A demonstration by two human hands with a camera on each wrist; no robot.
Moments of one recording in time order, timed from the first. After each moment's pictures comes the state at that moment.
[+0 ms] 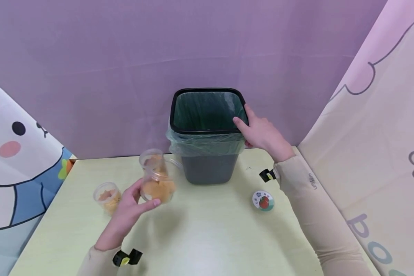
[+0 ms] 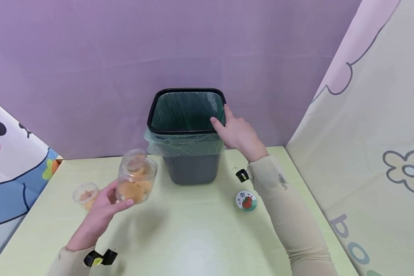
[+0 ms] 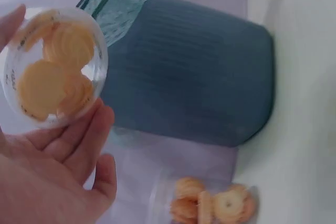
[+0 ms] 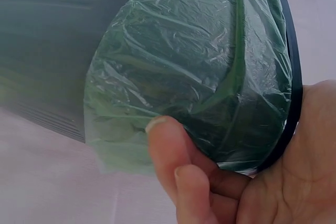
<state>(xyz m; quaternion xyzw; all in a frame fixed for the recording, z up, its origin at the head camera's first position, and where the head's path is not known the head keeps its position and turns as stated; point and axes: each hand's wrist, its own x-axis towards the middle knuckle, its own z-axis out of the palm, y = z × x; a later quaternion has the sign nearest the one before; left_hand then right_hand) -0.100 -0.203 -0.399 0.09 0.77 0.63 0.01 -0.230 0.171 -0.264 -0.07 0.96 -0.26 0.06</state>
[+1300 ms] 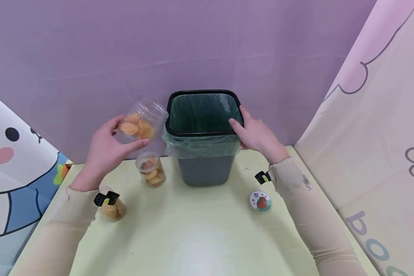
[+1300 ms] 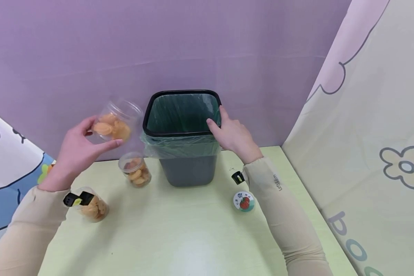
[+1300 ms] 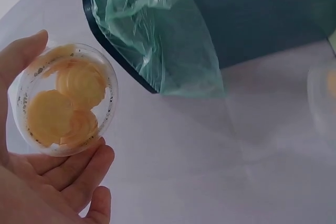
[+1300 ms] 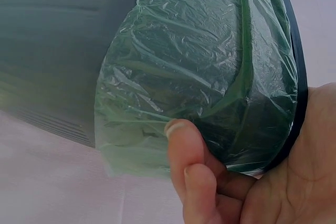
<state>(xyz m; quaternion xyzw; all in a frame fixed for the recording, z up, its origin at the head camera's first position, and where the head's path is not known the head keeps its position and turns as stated) -0.182 -0.216 -0.271 0.08 0.90 0.40 -0.15 -0.229 0.170 -0.269 -0.07 0.96 -0.28 0.04</state>
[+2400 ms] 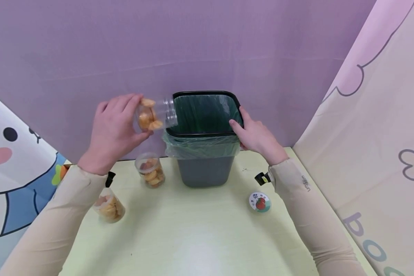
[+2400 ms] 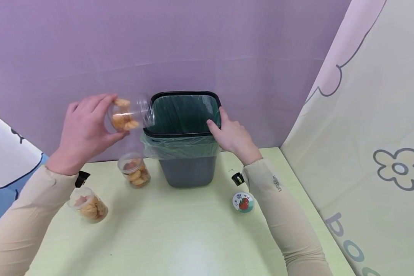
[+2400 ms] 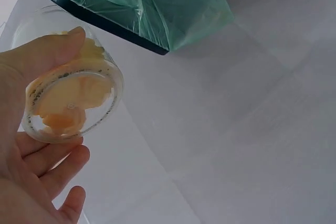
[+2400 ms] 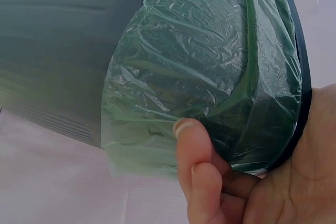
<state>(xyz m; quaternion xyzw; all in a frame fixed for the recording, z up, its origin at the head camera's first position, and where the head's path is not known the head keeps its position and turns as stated) -0.207 -0.193 -0.238 0.25 0.90 0.09 -0.35 -0.231 0.172 -0.272 -0.07 0.96 -0.28 0.03</state>
